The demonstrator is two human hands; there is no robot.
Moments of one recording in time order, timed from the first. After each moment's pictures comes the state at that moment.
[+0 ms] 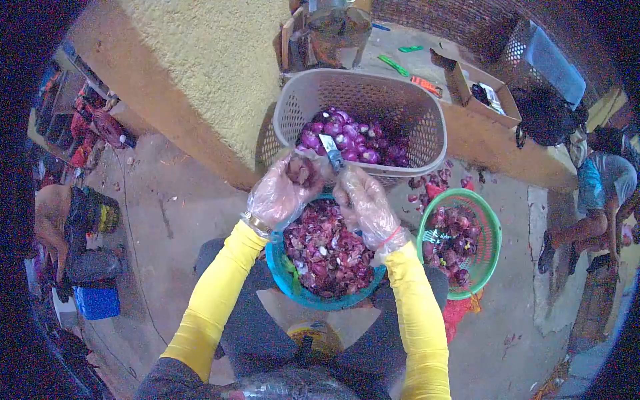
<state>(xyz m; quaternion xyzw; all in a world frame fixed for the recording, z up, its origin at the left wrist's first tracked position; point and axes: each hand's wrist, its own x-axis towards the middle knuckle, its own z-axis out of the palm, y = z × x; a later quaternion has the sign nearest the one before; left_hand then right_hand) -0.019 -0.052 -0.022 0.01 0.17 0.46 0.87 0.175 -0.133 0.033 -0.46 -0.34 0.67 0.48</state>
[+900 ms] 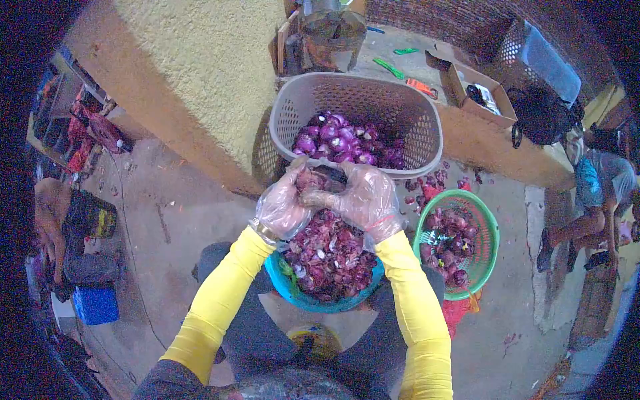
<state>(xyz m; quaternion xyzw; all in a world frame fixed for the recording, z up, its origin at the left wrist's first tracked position) -0.003 -0.054 -0.033 0.04 0.15 0.38 0.91 0.173 -0.112 0.046 -0.63 -0.71 0.10 0.31</state>
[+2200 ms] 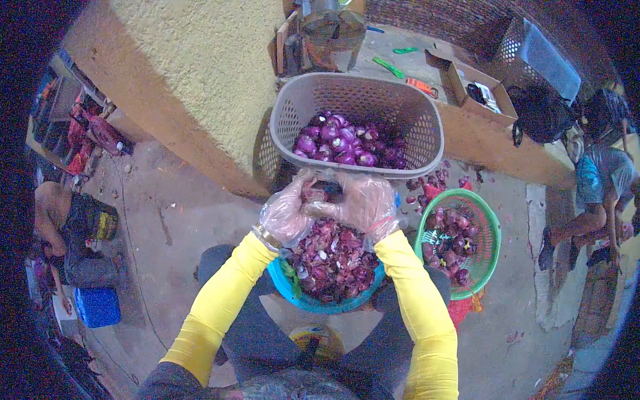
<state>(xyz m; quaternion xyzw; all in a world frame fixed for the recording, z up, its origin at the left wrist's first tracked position) 0.000 -0.078 -0.021 0.17 0.32 0.40 0.84 0.174 -0.111 0.022 -0.58 -0.76 0.04 0.28</state>
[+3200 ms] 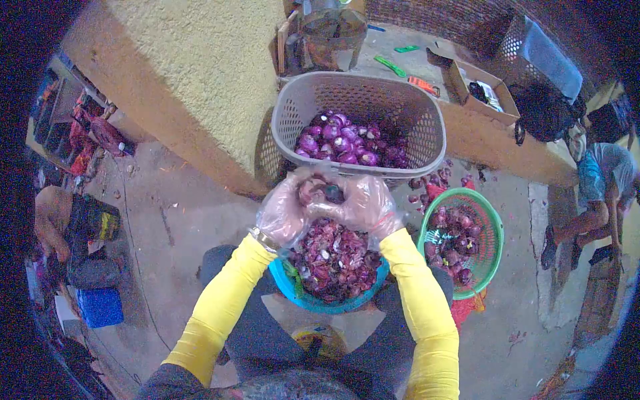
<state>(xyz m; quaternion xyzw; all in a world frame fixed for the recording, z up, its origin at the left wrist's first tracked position) -0.007 -0.079 -0.009 0.17 0.25 0.43 0.85 0.178 -0.105 0.017 -0.55 -0.76 0.14 0.30</state>
